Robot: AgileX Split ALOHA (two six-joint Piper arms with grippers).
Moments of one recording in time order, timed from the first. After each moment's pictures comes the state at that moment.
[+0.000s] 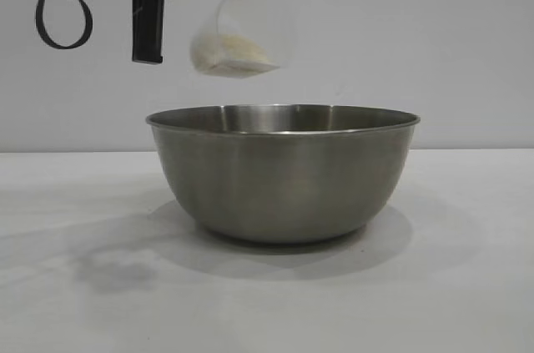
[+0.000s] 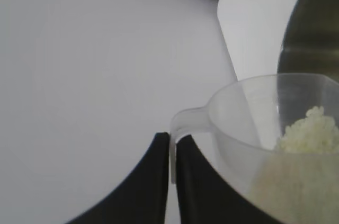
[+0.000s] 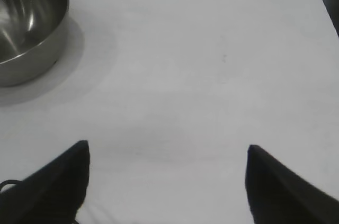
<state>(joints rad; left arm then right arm) -0.33 1.82 -0.82 0.89 -1.05 1.12 0.00 0.08 -0.49 0.11 1.14 -0.14</state>
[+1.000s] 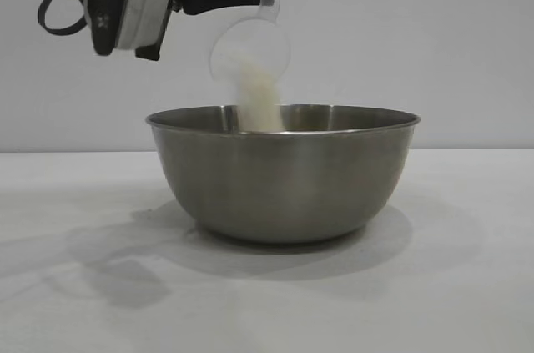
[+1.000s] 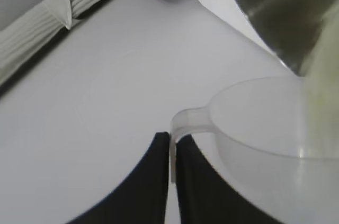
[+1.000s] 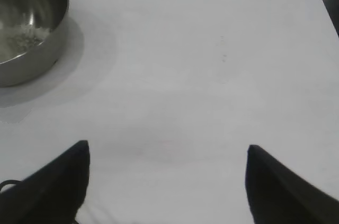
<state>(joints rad) -0.37 1.82 -0.82 0.89 -0.99 1.85 0.00 0.08 -0.49 0.11 1.14 -0.14</state>
